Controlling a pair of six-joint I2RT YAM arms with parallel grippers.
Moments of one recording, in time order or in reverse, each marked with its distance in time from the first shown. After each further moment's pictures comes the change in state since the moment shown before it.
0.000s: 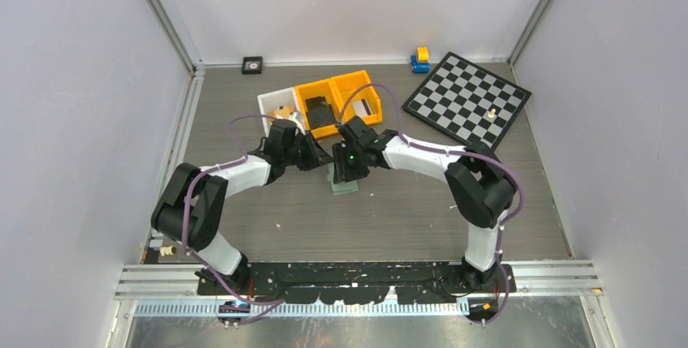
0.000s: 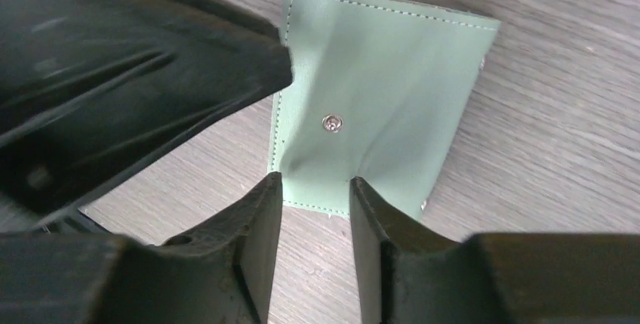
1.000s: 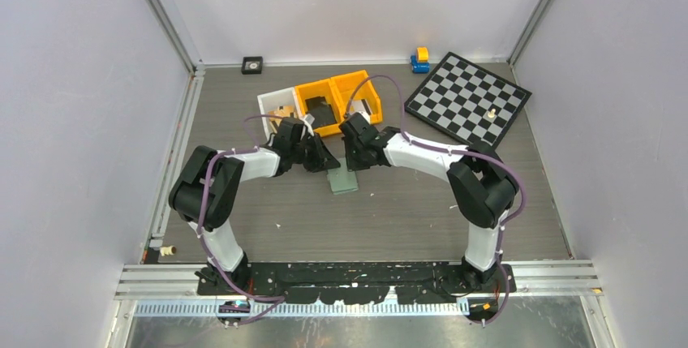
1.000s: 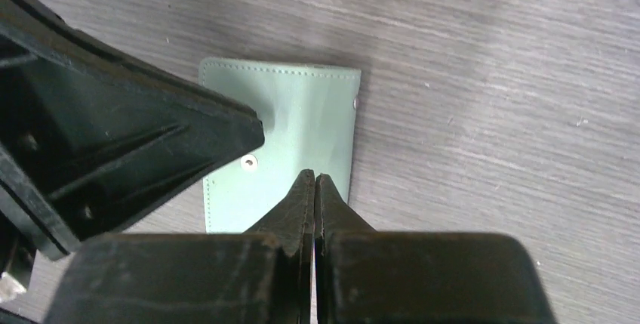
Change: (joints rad) left arm 0.000 0.185 0.088 -0.005 0.141 0.004; right arm -0.008 -0.044 -0.008 -0.025 0.265 0.005
